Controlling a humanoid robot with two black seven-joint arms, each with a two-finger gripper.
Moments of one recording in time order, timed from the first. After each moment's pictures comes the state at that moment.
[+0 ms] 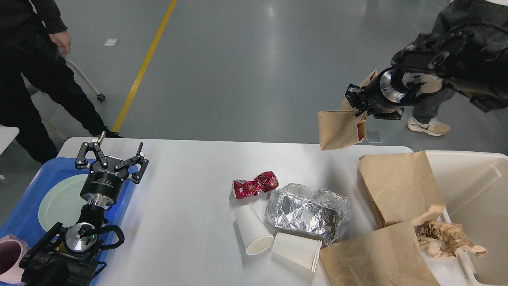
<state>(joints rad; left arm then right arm) -0.39 0.14 -1.34 -0.61 -0.02 -0.67 -0.14 1.92 -0.18 -1.25 0.96 0.33 0.46 -0.27</state>
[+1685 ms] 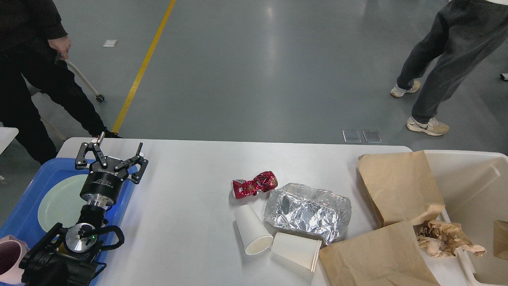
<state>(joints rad) -0.38 0.14 -1.34 -0.61 -0.02 -0.67 -0.14 0.96 -0.69 -1.00 0.49 0.04 0.21 -0.26</state>
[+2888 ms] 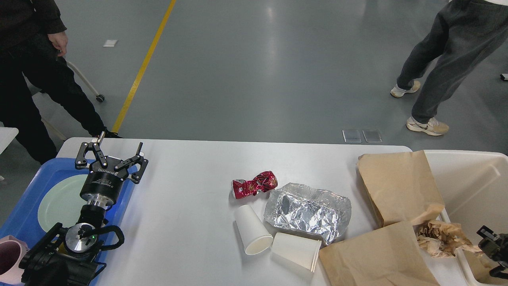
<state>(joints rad) -0.38 0.14 -1.34 -0.61 -0.02 -0.67 -0.14 0.64 -0.43 -0.86 0.21 0.05 0.01 -0.26</state>
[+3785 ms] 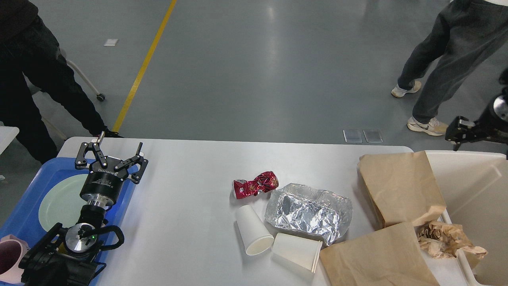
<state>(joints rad) -0.38 0.14 -1.34 -0.61 -0.02 -0.67 -0.14 1.99 -0.38 -1.48 1.04 0.00 0.81 -0.28</state>
